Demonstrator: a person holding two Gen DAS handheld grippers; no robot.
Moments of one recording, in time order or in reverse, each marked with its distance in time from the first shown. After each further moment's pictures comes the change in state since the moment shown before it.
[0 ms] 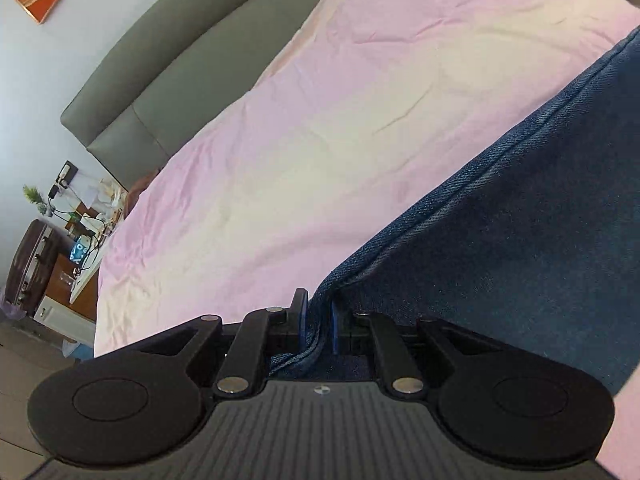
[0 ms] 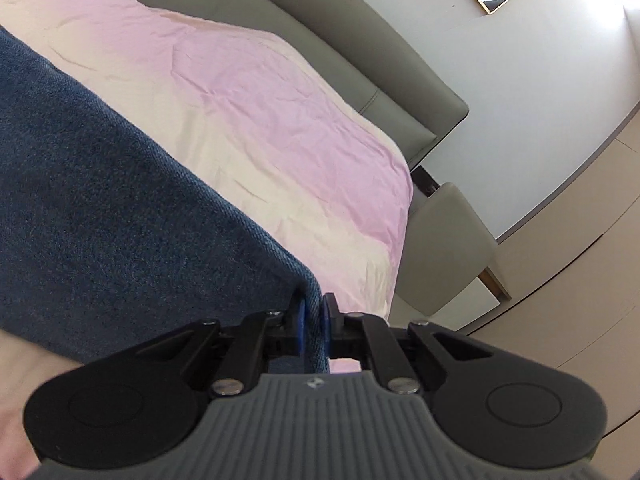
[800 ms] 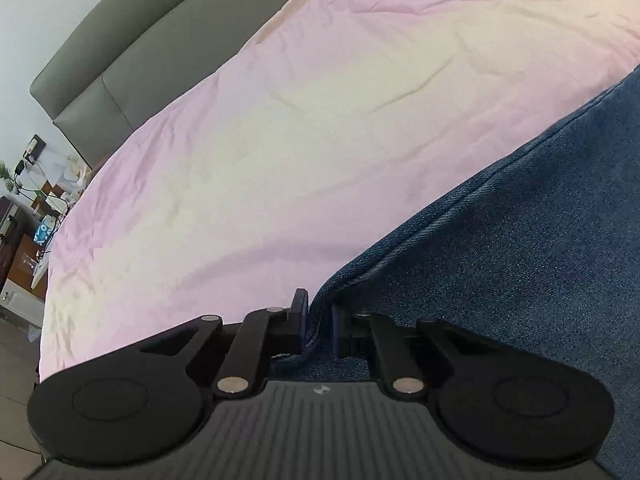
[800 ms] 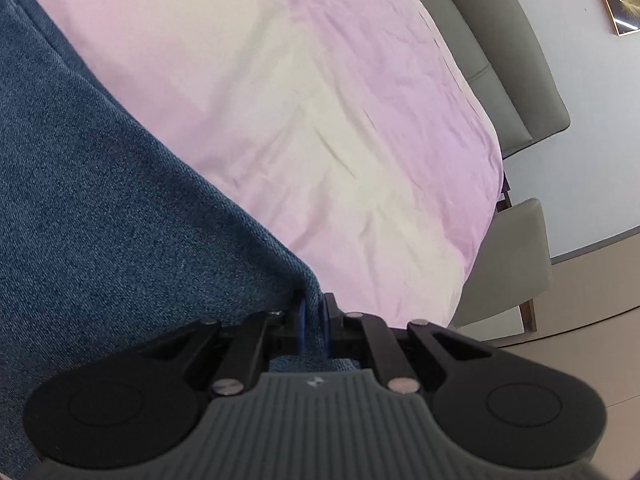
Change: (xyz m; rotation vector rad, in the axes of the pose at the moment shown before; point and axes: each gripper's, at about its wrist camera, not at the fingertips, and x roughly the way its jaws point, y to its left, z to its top) left arm 0.043 0.004 -0.032 -0.069 0.020 -0.072; right arm 0.151 0.074 0.048 -0.244 0.181 0.059
